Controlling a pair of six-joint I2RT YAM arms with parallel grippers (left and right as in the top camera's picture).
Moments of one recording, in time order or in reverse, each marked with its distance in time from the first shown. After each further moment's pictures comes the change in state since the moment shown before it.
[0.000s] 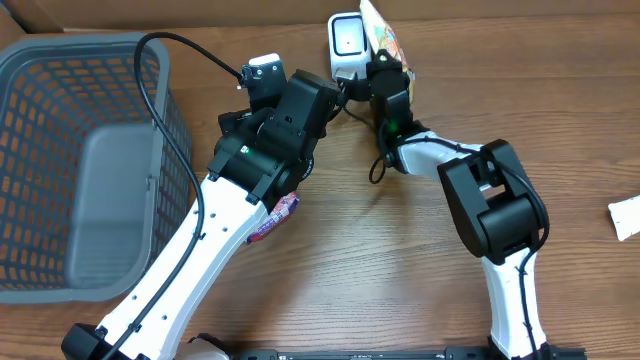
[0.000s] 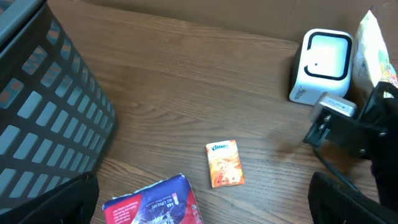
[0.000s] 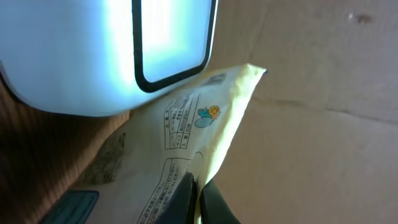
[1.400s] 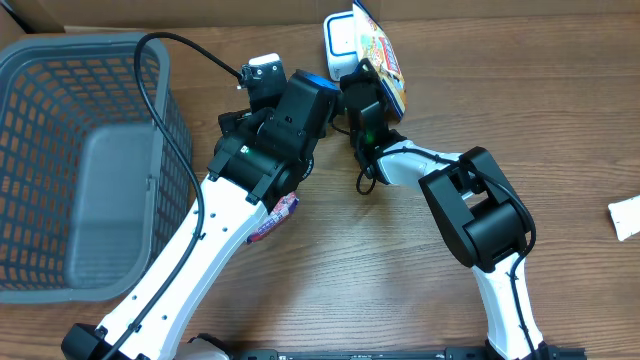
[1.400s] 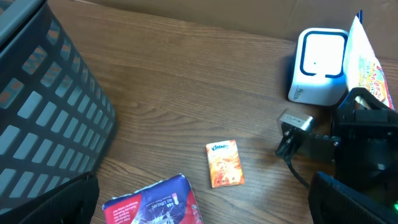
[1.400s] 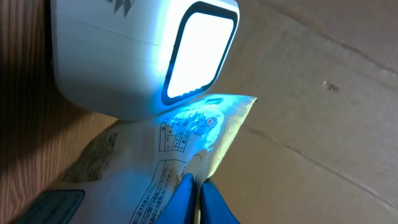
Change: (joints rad) left arm 0.000 0.000 0.000 0.000 0.000 0.000; right arm 0.108 0.000 0.005 -0.022 0.159 -0.278
